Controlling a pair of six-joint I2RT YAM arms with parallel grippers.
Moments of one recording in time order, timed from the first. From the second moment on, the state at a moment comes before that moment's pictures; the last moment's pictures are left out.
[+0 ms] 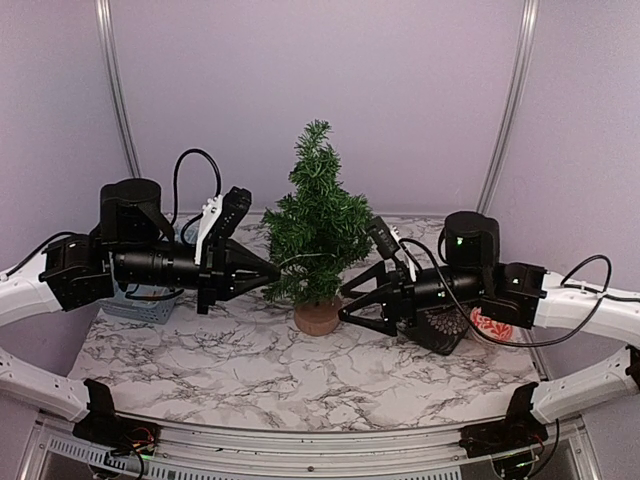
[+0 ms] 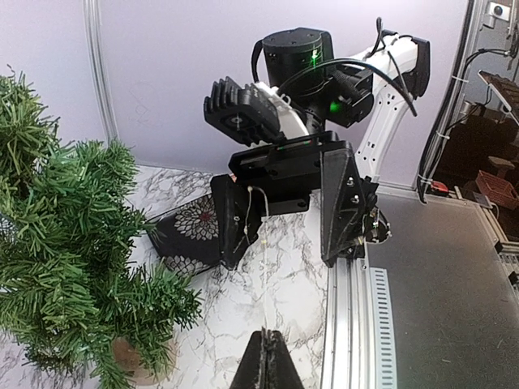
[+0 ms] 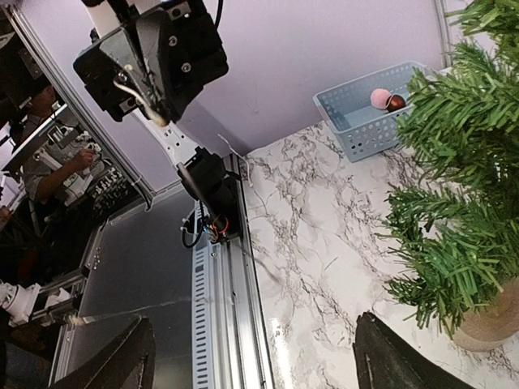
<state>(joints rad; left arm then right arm) -1.03 1.08 1.07 -0.25 0.36 0.03 0.93 1.13 0.86 -0.01 -0.62 0.28</state>
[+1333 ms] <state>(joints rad) -1.01 1.07 1.13 -0.28 0.31 0.12 0.85 1.02 0.69 0.42 -0.82 0.82</state>
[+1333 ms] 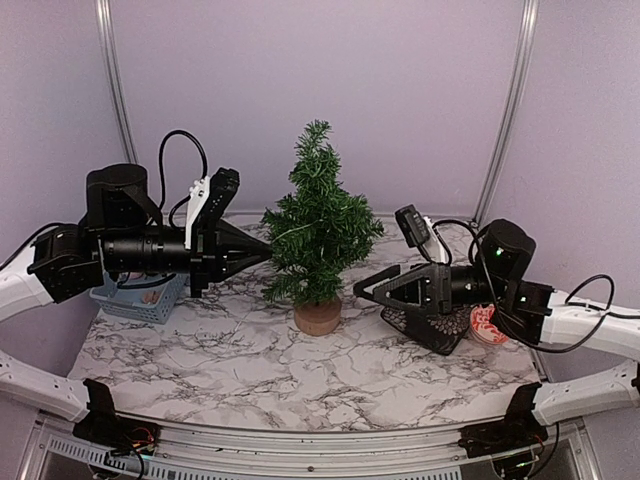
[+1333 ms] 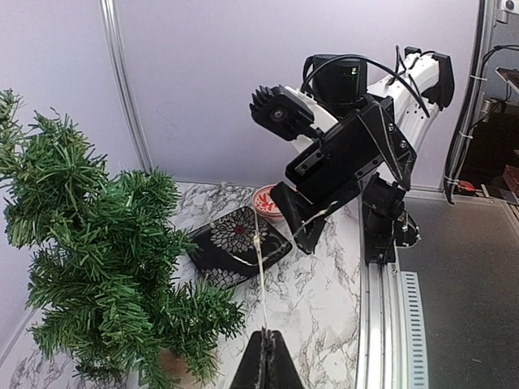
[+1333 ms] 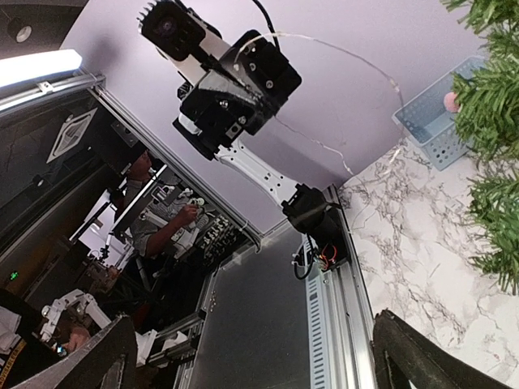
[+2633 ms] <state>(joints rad) -1.02 1.19 1.20 -0.37 0.34 0.20 0.85 1.24 0.88 -0.01 -0.85 0.62</state>
